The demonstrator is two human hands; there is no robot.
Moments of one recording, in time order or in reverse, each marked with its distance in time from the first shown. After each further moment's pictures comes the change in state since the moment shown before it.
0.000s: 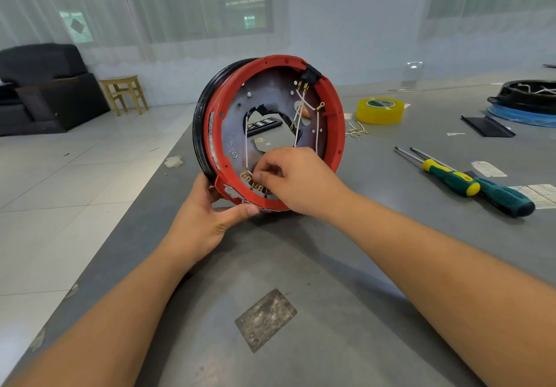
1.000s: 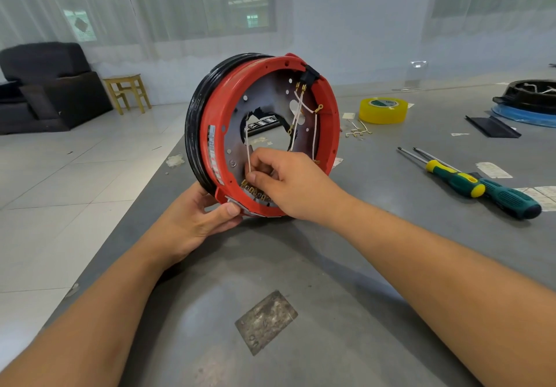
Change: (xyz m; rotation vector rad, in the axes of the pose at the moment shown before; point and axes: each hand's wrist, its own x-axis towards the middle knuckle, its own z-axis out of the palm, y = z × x) left_hand 0.002 -0.003 -0.020 -0.309 -0.231 -0.089; right_hand -0.004 -0.005 0.007 0.178 -0.036 -0.058
